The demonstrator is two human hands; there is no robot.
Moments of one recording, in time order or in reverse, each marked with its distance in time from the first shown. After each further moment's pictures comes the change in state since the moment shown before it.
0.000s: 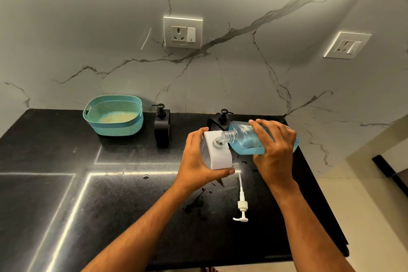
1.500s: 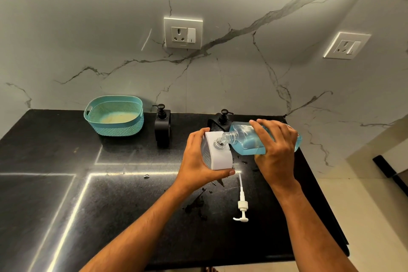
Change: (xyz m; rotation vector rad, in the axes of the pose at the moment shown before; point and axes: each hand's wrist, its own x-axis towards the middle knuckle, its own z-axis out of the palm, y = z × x) left_hand 0.000 -0.001 -0.001 0.005 -0.018 0.012; right_hand 0.002 0.001 -0.004 -0.016 0.004 -0.028
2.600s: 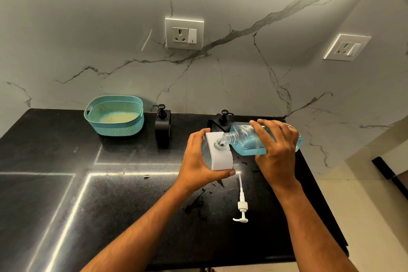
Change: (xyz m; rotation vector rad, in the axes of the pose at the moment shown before) left_hand 0.000 -0.003 0.001 -0.003 0.000 -0.008; right_hand 0.003 0.000 -0.001 -0.024 -0.003 -0.016
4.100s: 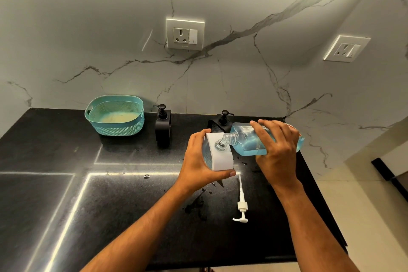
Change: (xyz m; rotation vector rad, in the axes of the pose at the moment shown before) left_hand -0.001 -0.001 0.001 0.005 0.000 -0.002; right_hand 0.001 0.000 -0.004 -0.003 0.005 -0.027
